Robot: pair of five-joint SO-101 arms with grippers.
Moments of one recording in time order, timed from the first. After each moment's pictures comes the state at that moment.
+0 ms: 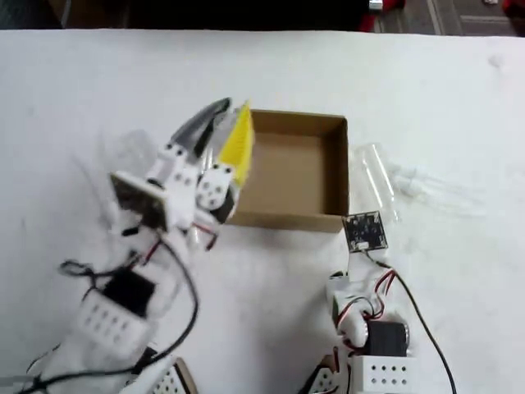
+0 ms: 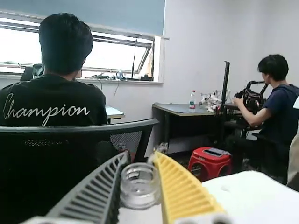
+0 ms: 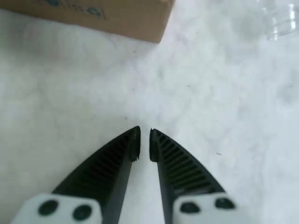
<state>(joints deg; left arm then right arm) 23.0 -60.3 62.0 -4.2 4.5 -1.7 -103.1 96.4 72.7 11.5</state>
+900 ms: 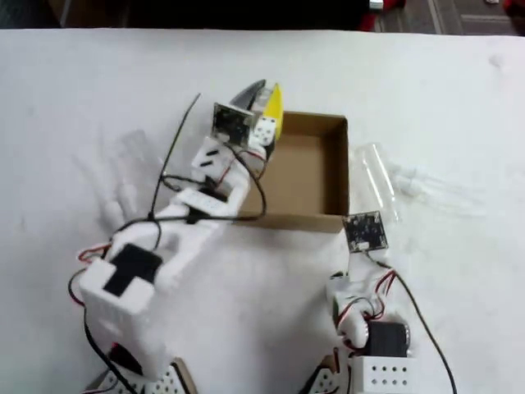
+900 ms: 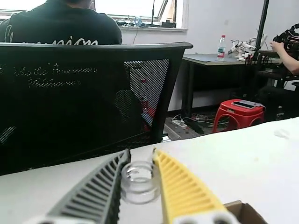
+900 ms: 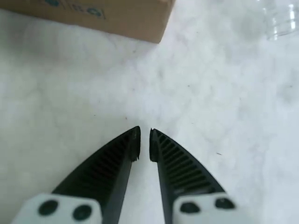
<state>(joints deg) 18.0 17.7 34.8 -44.9 3.8 -1.7 -103.1 96.4 72.7 11.5</state>
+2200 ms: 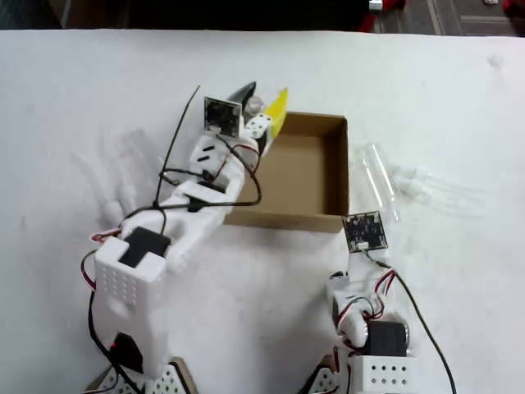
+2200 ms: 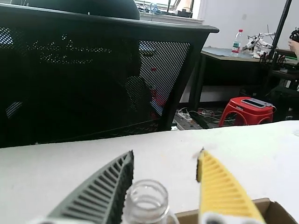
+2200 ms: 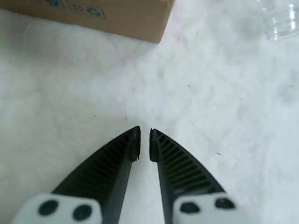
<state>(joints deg) 14.9 28.2 26.8 -44.2 8.3 -1.7 -103.1 96.4 72.7 11.5</state>
